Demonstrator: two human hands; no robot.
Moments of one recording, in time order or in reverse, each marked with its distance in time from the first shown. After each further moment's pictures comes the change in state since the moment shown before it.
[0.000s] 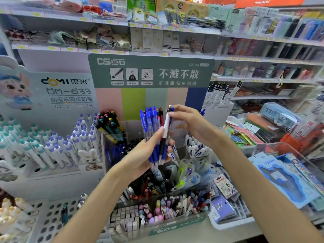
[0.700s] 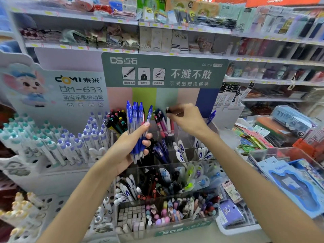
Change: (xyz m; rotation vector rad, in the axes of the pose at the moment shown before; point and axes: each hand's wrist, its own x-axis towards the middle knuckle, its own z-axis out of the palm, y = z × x) left_hand -0.015 0.029 -0.040 -0.005 0.235 0.092; right_hand 0.043 0.015 0.022 -0.636 0.318 -0.192
